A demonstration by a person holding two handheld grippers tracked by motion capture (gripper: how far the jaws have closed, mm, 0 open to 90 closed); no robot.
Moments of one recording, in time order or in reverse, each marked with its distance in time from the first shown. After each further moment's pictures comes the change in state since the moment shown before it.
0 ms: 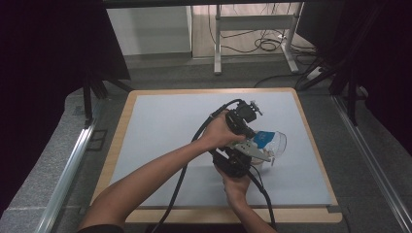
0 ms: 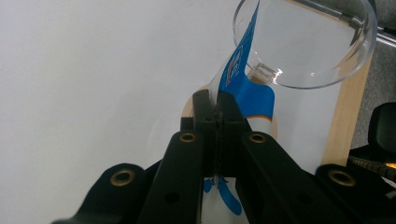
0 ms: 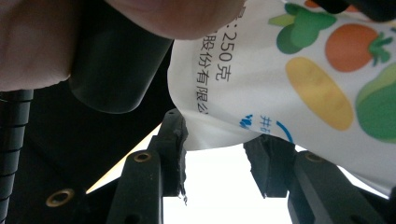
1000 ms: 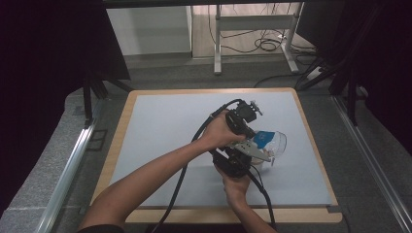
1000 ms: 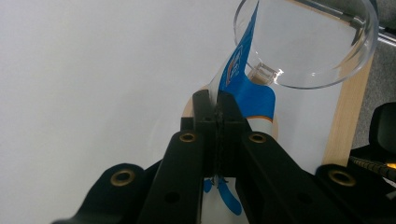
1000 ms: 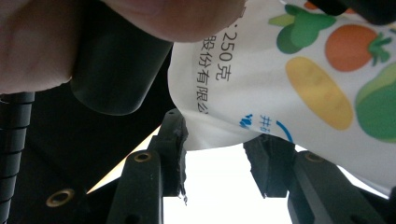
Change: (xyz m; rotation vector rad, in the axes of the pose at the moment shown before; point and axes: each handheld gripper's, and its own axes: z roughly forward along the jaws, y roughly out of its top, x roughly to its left) left arm 0.000 0.000 0.000 0.004 0.005 0.005; right arm 0.000 0.000 0.000 -0.007 0.000 0.005
